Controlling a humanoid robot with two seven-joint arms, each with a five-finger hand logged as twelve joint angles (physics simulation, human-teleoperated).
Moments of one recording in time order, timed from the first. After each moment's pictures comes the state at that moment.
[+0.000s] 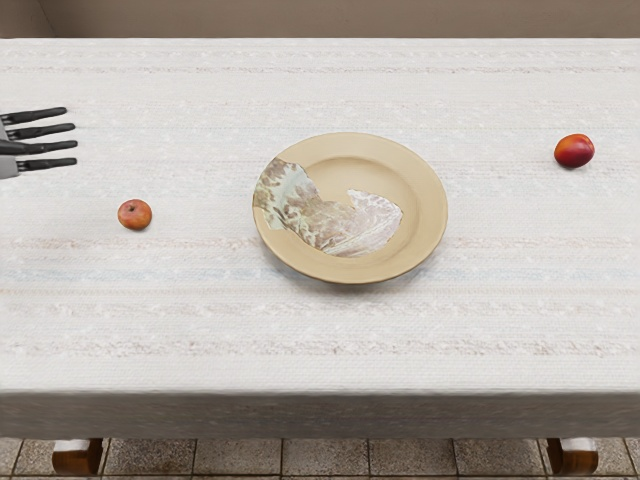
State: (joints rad) left arm -0.89 0.93 -0.56 -0.83 -0.42 -0.61 0.61; right arm -0.04 0.00 -0.07 0.25 0.04 -0.01 0.07
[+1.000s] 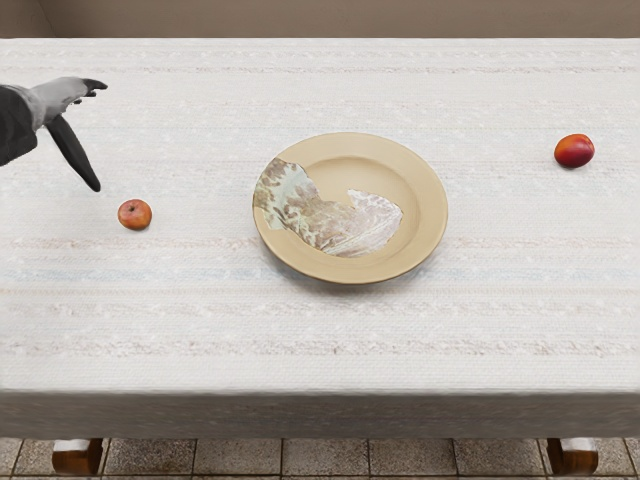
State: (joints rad) left arm -1.22 0.76 -0.24 -1.28 0.97 -0.03 0.61; right arm -0.04 0.00 -0.07 0.25 0.04 -0.01 0.07
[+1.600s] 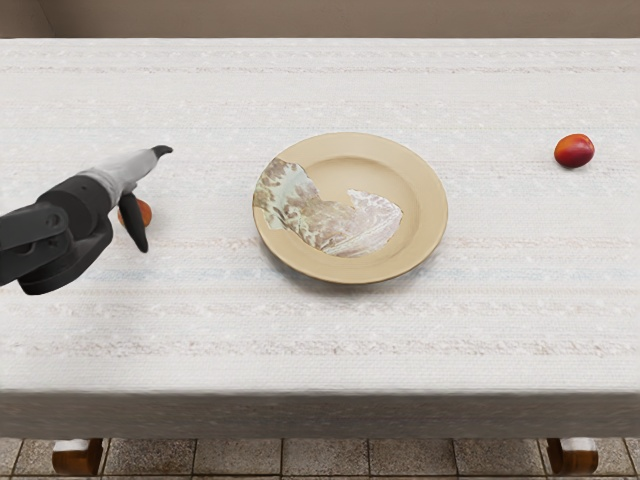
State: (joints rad) left arm -1.10 0.65 -0.07 -1.42 1.21 0.20 0.61; right arm -0.04 0.00 -0.07 0.25 0.04 -0.01 0.07
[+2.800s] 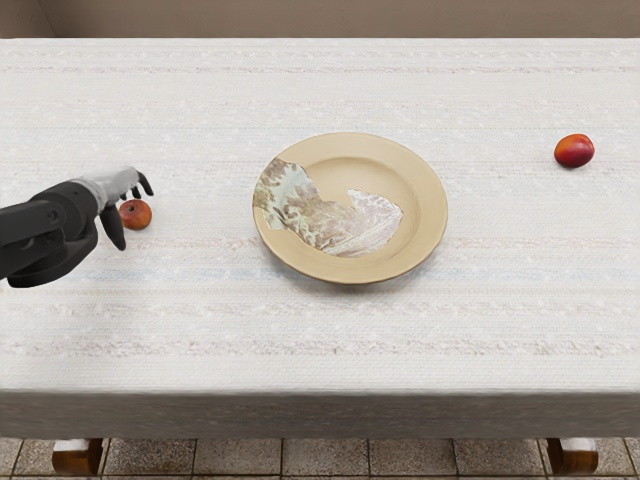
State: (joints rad) left arm -1.10 0.64 -0.03 -1.30 1.22 0.06 0.61; right arm -0.04 0.00 -0.07 0.25 0.04 -0.01 0.07
